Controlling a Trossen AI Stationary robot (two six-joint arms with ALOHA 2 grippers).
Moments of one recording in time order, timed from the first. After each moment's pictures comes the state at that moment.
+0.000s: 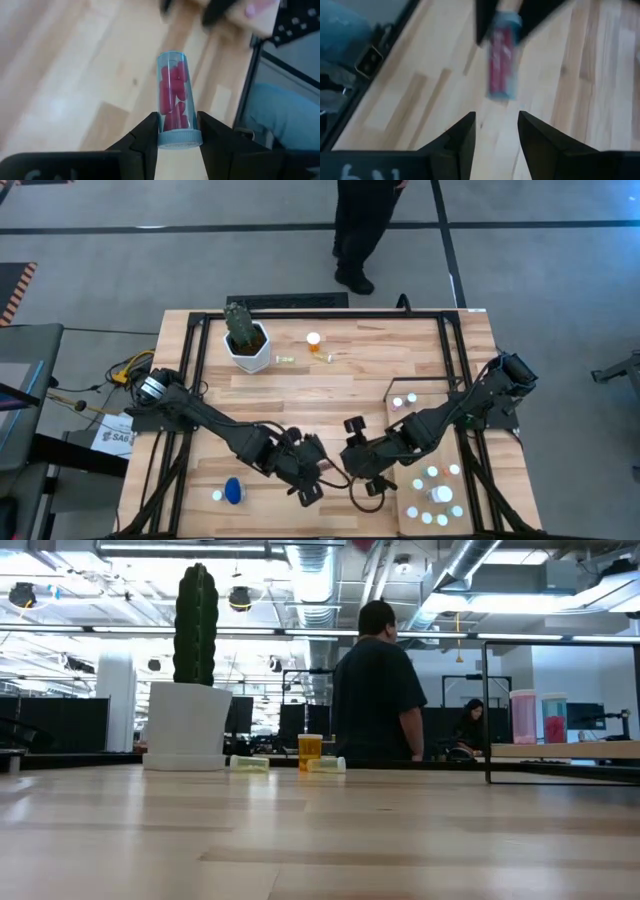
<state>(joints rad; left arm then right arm) -0.50 1.87 1.69 -0.83 -0.24 -0.89 0.51 1.69 1.44 -0.65 0.24 0.06</state>
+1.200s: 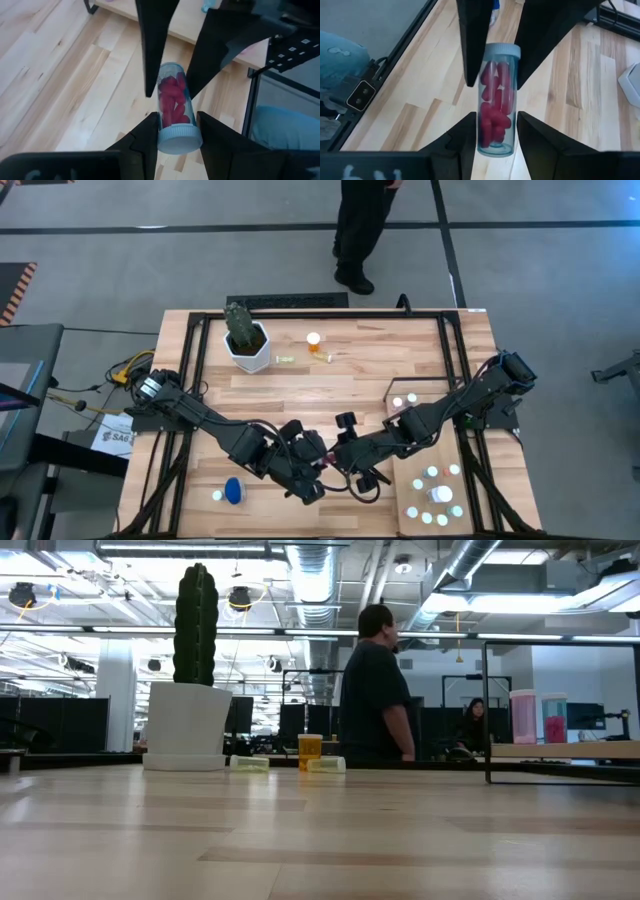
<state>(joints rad) -0.52 1.88 1.82 -0.90 -0.41 -0.82 0.47 1.69 1.44 -0.51 0.24 0.01</state>
